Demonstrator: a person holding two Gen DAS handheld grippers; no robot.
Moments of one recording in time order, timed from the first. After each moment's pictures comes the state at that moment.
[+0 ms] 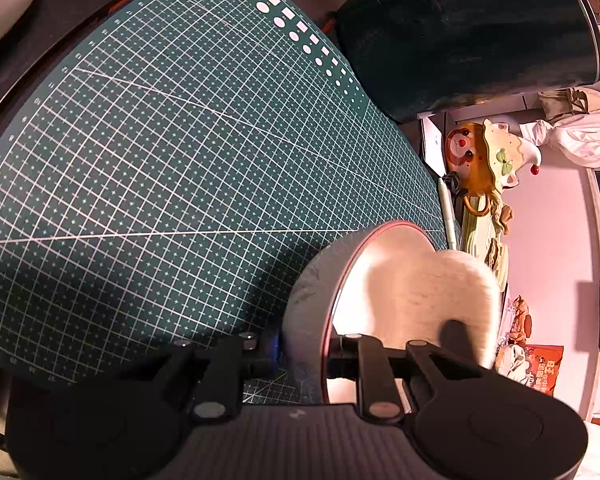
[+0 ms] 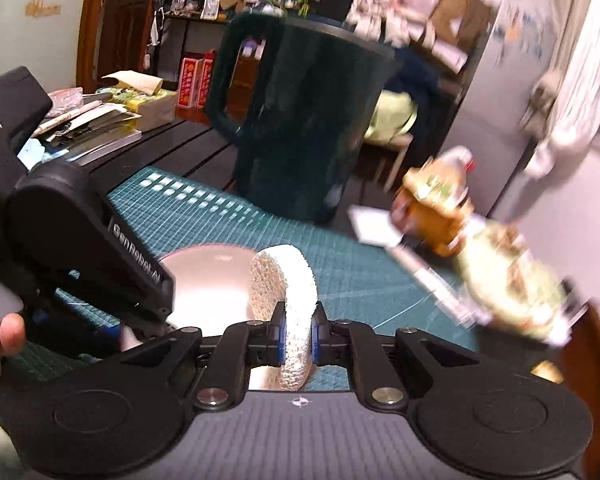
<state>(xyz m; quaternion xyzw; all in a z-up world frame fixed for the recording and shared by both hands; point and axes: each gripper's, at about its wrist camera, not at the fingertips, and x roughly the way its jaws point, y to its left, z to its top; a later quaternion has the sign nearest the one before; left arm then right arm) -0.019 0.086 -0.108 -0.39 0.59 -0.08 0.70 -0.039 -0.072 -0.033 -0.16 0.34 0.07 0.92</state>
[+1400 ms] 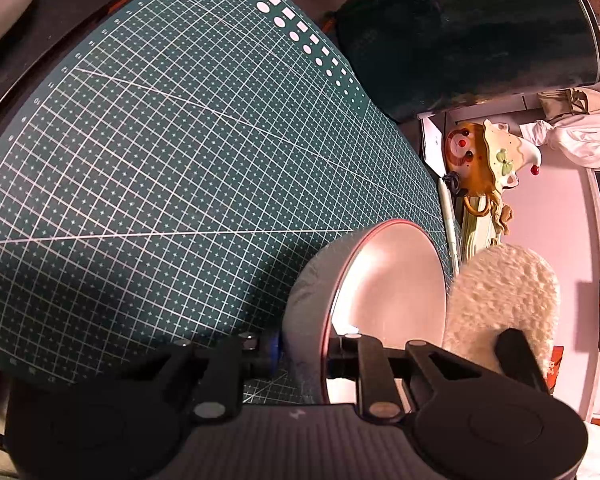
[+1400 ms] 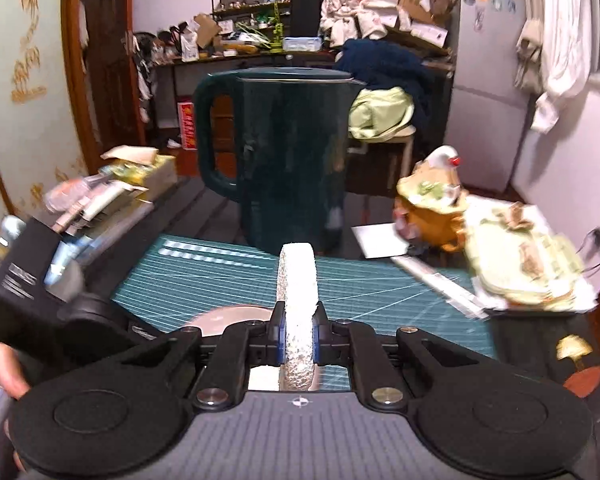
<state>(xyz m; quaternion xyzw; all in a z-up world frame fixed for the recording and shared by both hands) -0.035 0.094 -0.113 -0.39 0.59 -0.08 0.70 -0.028 -0.108 0.005 0.01 0.36 0.12 0.92</state>
